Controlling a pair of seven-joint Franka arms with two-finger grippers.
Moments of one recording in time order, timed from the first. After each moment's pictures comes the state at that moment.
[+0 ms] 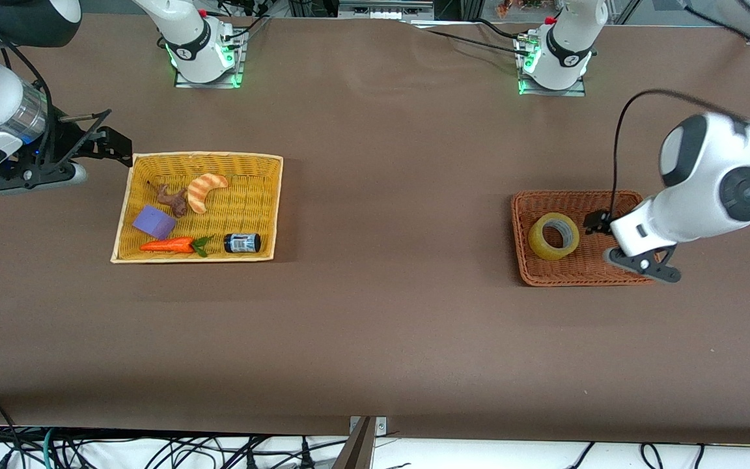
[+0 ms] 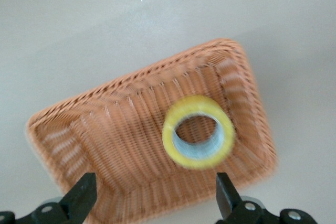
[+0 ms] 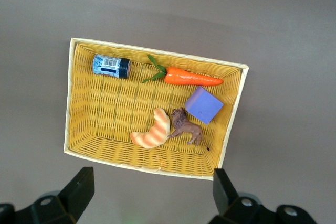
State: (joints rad) left arm 0.42 0.31 -0.55 -1.70 0.17 1.79 0.16; right arm 0.01 0.02 0.10 -1.71 -0.01 1.64 -0.06
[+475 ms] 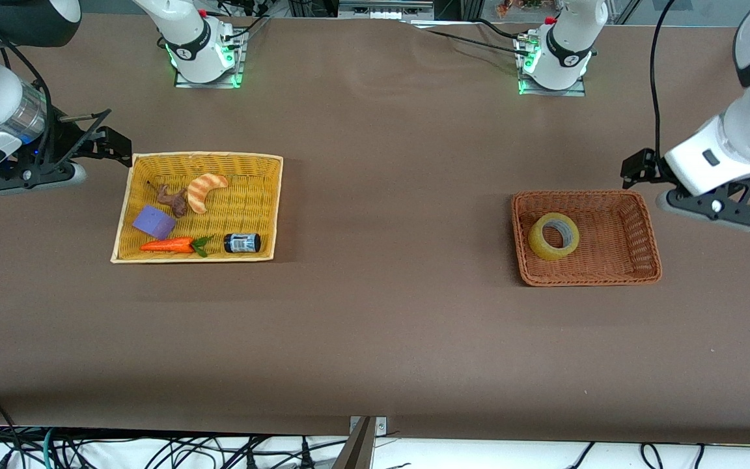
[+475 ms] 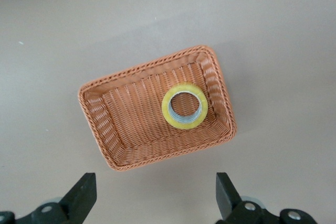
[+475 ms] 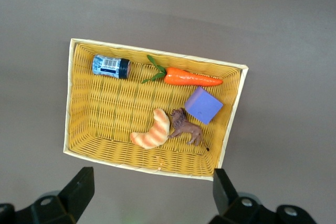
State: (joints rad) left arm 0.34 0.15 -0.52 -1.49 0.13 1.53 0.09; right arm 0.01 0.02 0.10 -1.71 -0.02 1.64 -0.06
